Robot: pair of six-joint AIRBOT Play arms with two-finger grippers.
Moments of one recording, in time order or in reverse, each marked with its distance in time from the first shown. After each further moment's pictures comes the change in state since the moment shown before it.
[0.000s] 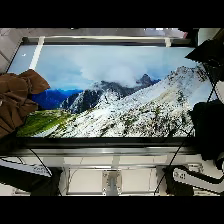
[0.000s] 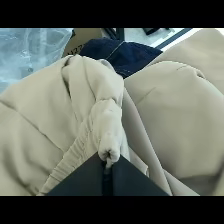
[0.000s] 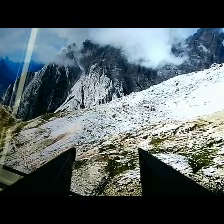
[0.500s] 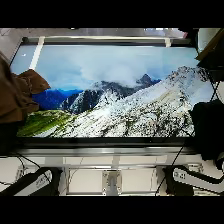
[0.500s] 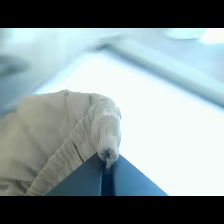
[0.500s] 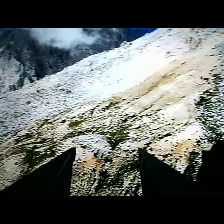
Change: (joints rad) left arm -0.474 0.533 0.001 -0.259 -0.087 0.175; right arm -0.007 0.001 0.000 -0.344 0.029 -0.103
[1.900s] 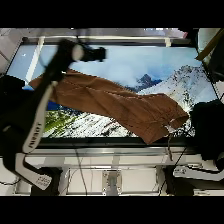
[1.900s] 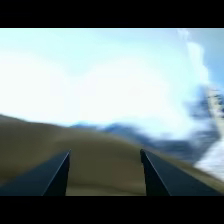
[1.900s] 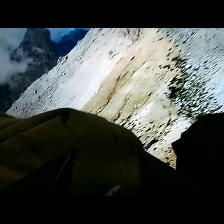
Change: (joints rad) left arm -0.522 -0.537 0.370 -0.147 -0.233 -0.001; right arm -0.312 -0.098 -0.213 0.121 -0.198 -0.021
